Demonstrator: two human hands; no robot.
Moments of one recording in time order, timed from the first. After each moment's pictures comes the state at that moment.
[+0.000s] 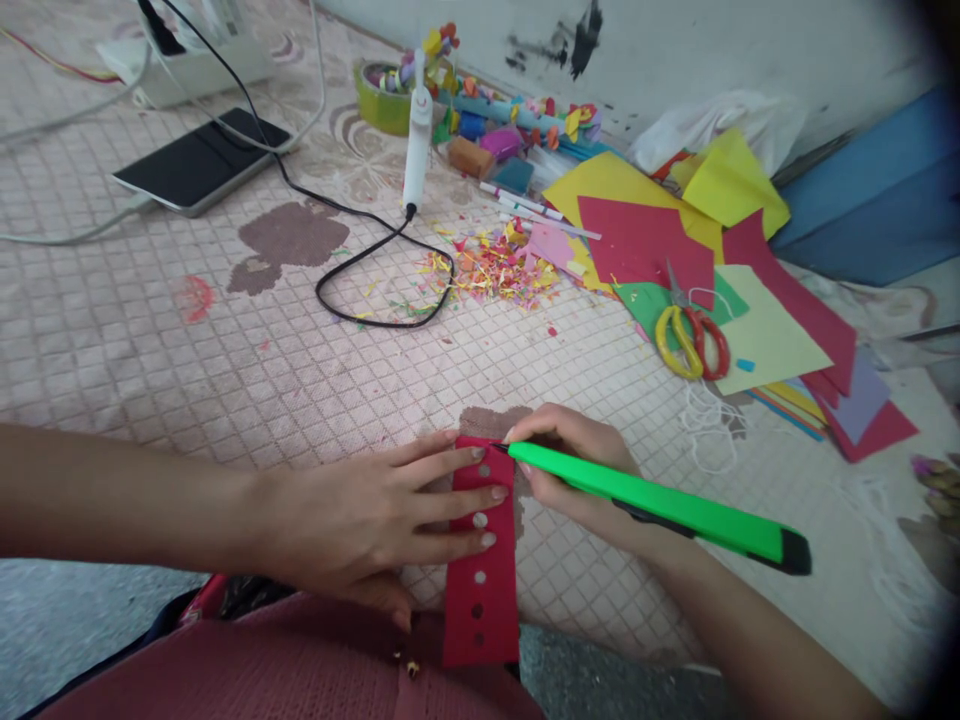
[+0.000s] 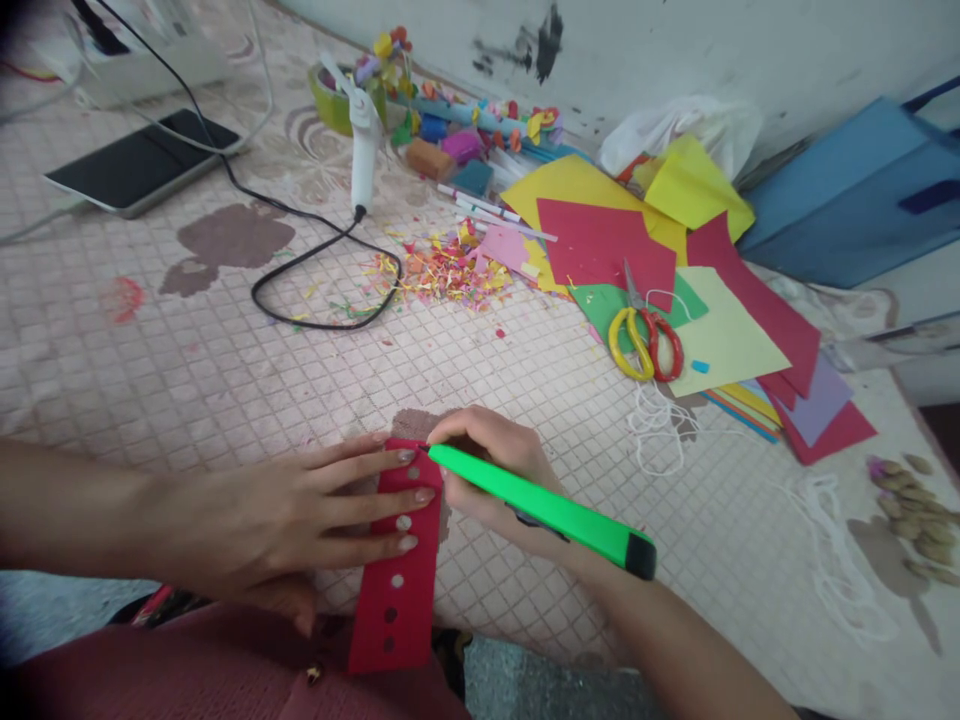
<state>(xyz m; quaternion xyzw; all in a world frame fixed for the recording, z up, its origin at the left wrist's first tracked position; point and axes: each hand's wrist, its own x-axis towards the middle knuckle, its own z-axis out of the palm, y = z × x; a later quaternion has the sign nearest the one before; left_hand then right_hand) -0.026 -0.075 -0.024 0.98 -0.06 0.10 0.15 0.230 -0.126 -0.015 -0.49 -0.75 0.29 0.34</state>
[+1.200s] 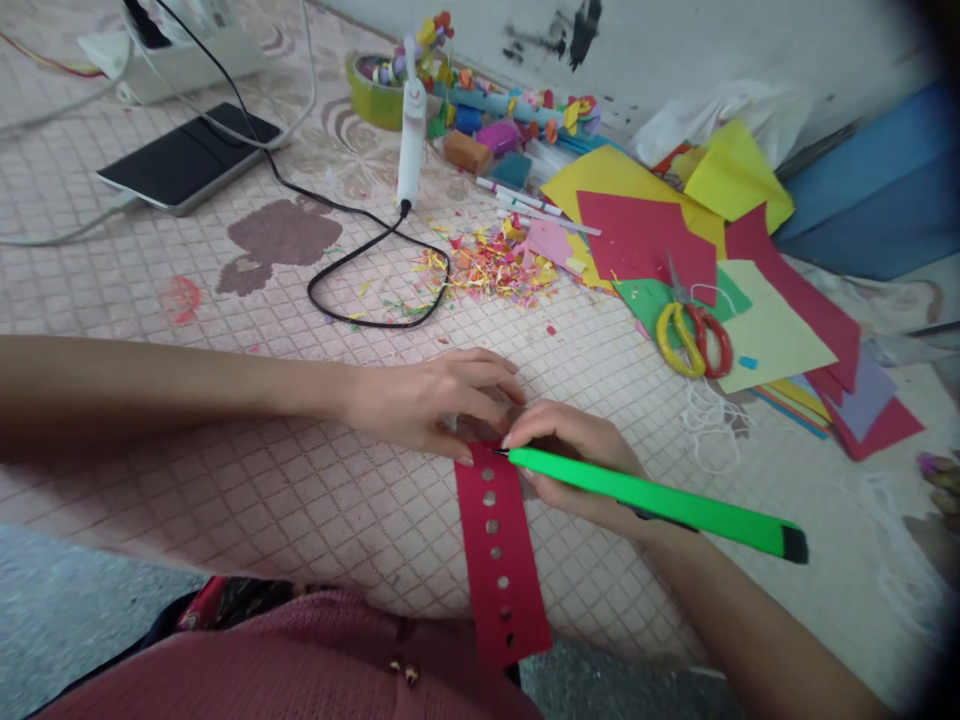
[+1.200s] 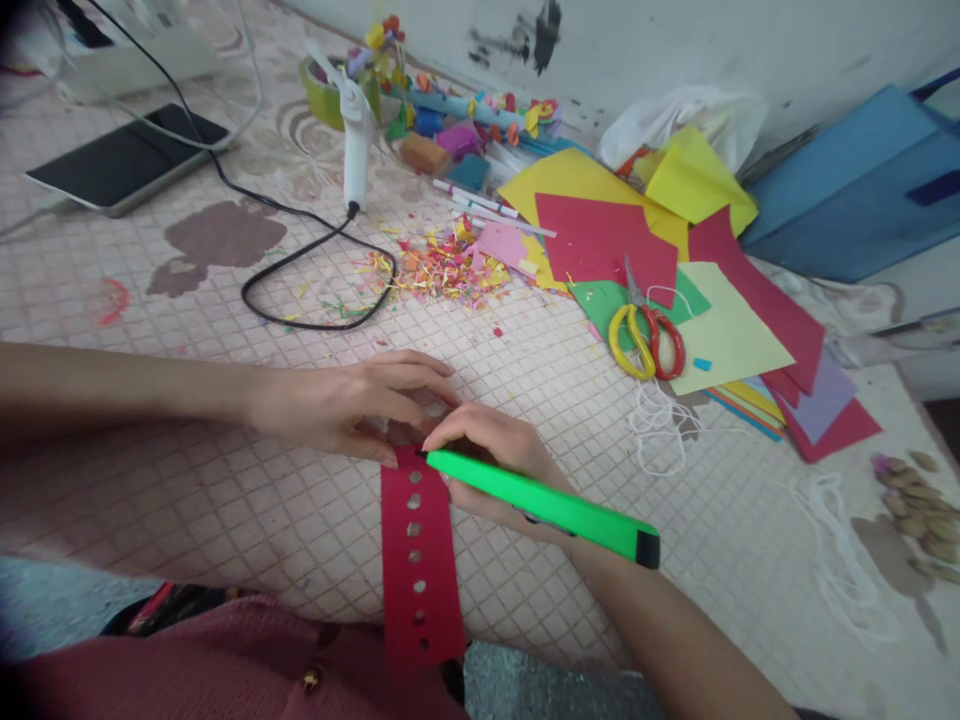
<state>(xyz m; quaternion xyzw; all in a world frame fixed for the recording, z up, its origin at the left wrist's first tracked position) 0.025 0.006 -0.026 0.93 -0.03 0.14 0.34 0.242 -0.114 -0.016 -0.41 -0.77 0.35 0.34</state>
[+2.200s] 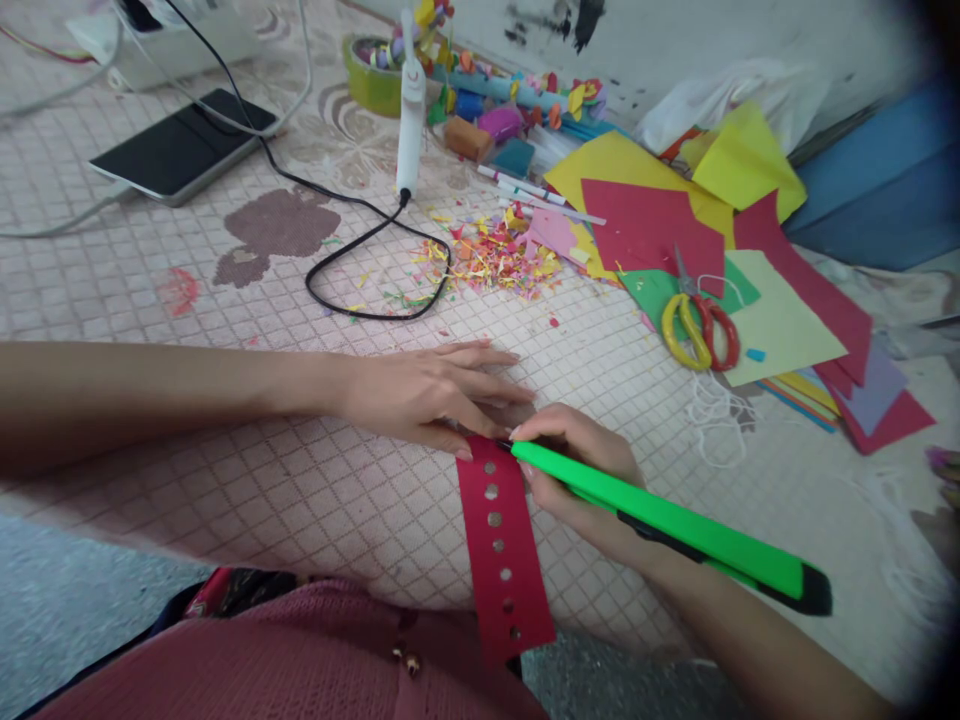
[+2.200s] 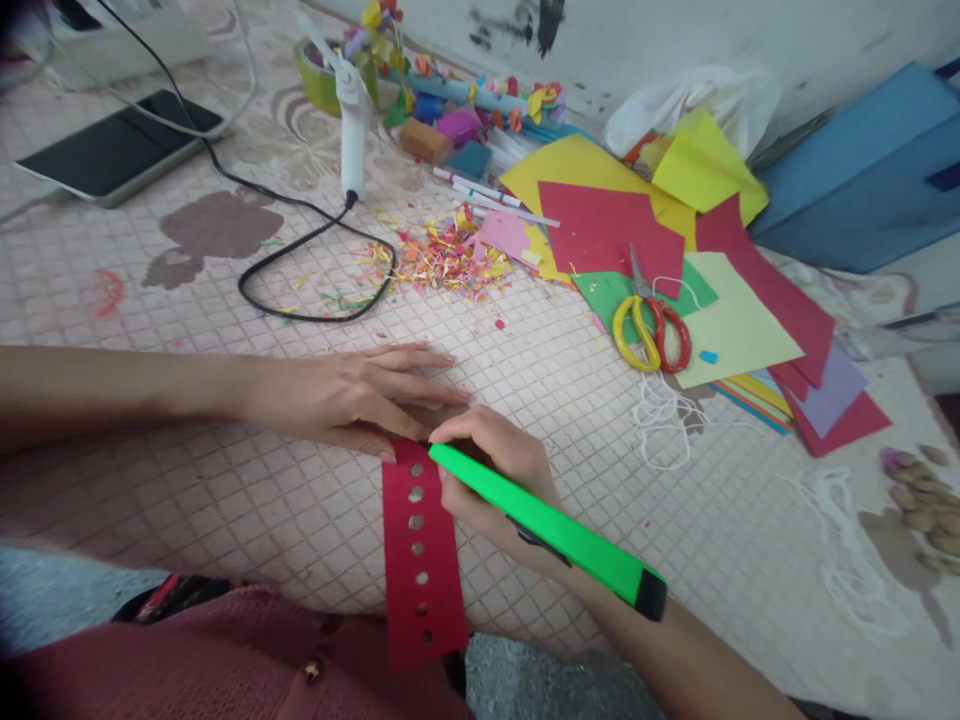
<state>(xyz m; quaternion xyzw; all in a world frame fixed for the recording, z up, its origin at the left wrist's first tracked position) 0.018 0.009 -0.030 0.96 -0.05 0.07 0.25 0.227 -0.137 -0.018 -0.52 -0.72 0.28 0.36</state>
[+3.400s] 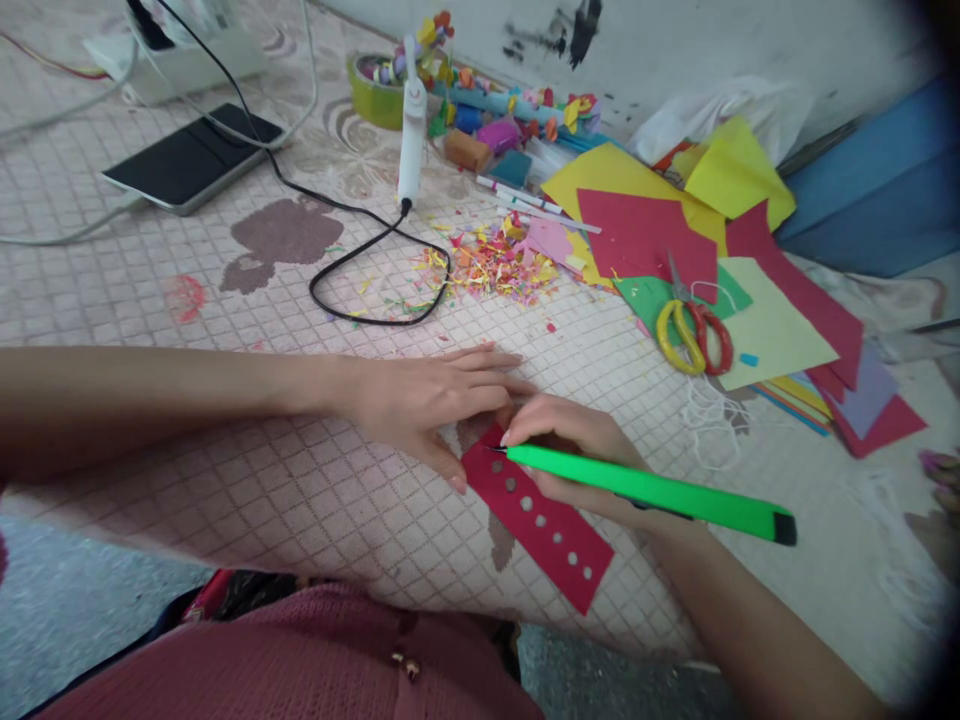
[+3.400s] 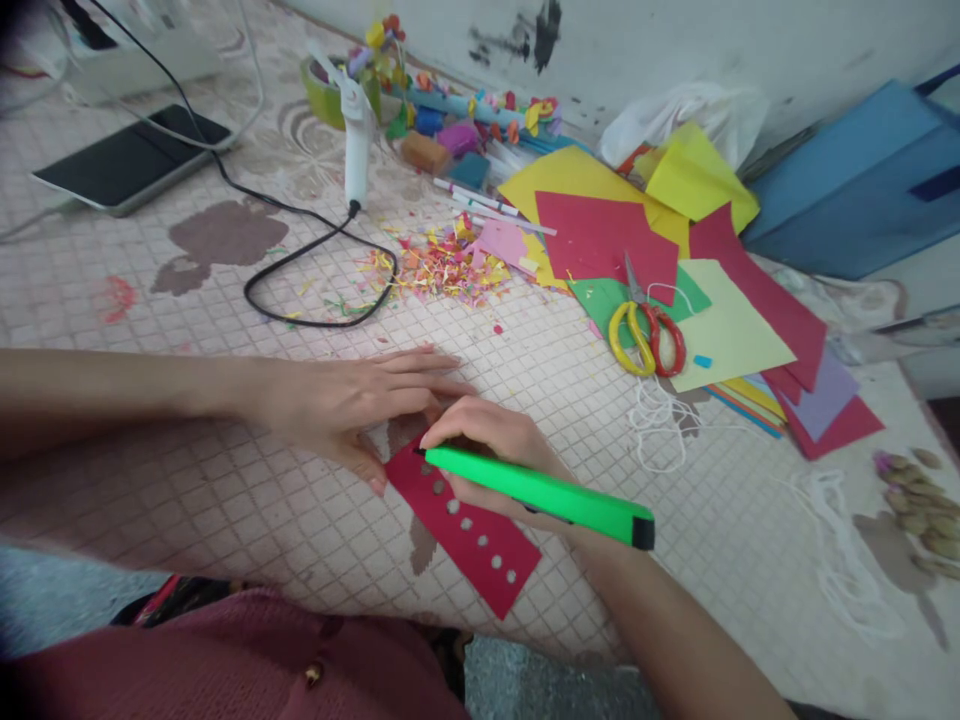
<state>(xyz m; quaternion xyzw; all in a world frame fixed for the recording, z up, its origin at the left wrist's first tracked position) 0.025 0.007 -0.031 0.94 -0.05 0.09 0.31 0.248 -0.109 -0.016 -0.38 -0.78 0.37 0.32</state>
